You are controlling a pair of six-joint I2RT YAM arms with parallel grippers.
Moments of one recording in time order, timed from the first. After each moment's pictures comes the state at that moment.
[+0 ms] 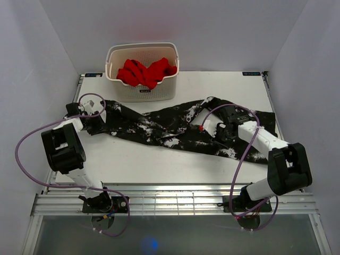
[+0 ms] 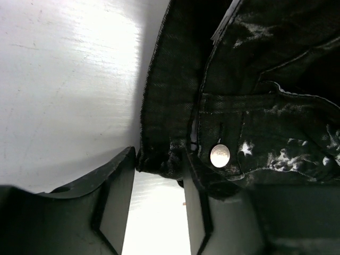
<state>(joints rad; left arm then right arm) 0.36 1.76 1.02 -0.31 0.49 -0.03 0.34 1.45 0.90 -0.73 -0.22 -0.90</state>
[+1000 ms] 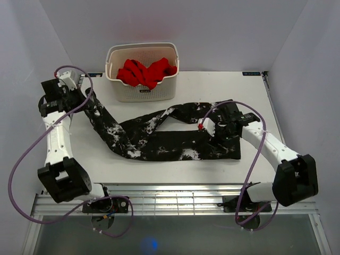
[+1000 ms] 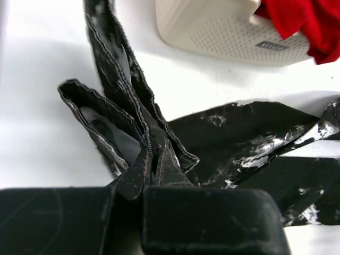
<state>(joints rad) 0.37 1.35 1.35 -0.64 0.44 -0.05 0.37 1.31 0.97 -0.90 -0.39 -0.91</state>
